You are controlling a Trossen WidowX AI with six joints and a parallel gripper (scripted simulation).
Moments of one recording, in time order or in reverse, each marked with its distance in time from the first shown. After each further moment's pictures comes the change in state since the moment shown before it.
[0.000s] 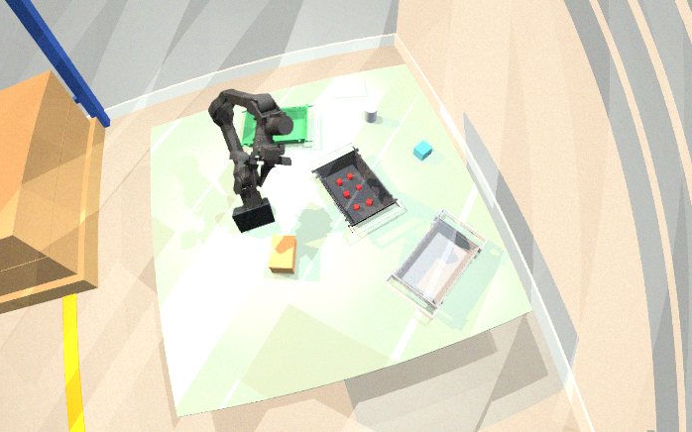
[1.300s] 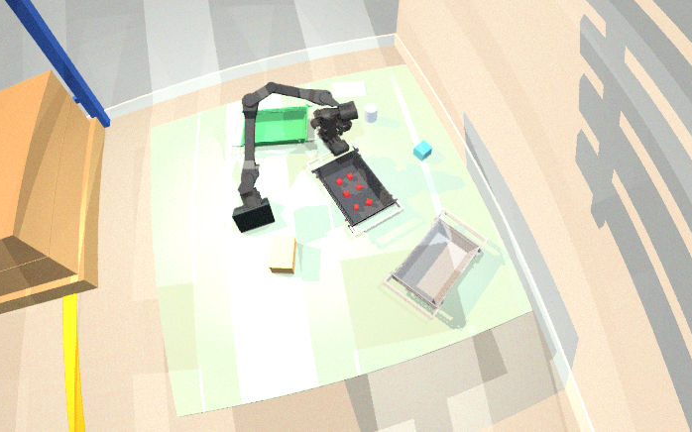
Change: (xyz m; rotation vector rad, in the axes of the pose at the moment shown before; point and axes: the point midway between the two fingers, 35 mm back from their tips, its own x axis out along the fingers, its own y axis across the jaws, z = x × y) arm -0.147 0.341 -0.152 -1.398 0.041 1.099
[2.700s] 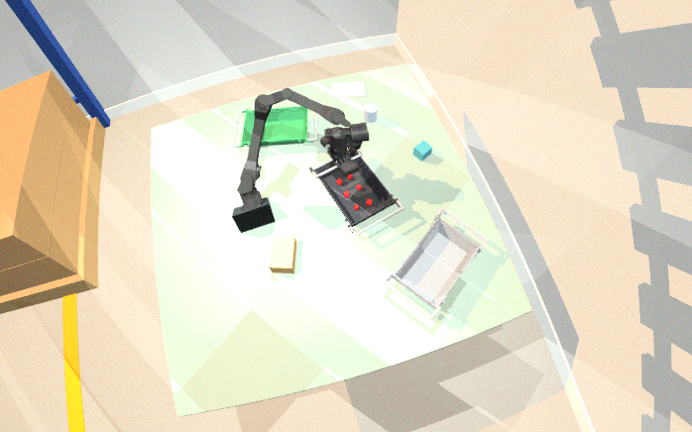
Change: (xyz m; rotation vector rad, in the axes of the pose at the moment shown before) arm 0.032 -0.070 -0.003 0.009 0.011 0.005
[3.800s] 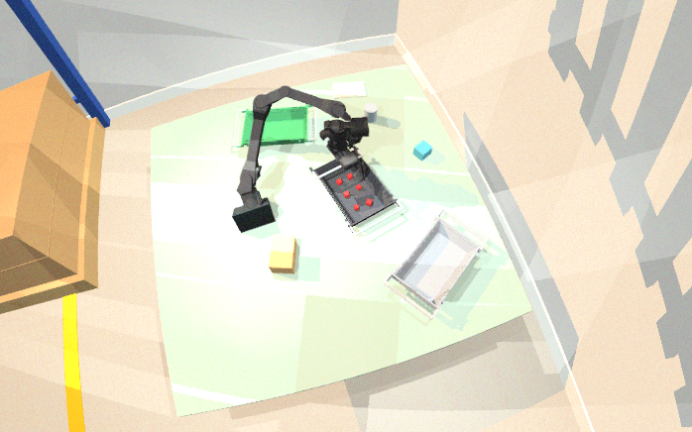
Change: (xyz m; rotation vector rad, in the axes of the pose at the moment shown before) arm -0.036 0.000 0.000 0.001 -0.001 0.002
